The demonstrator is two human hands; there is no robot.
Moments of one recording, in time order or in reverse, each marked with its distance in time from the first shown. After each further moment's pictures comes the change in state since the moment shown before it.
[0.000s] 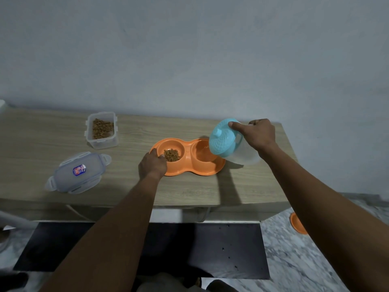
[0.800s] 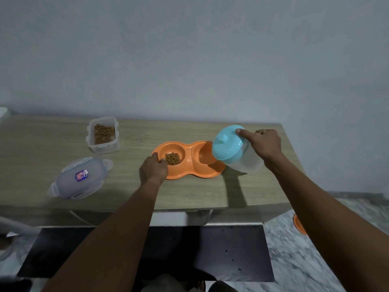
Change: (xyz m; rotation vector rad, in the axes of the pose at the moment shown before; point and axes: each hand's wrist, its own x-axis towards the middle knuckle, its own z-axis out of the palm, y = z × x) left_hand -0.013 0.004 -0.008 -0.075 0.039 -0.001; right_hand -0.013 0.021 -0.007 0.175 -0.003 0.077
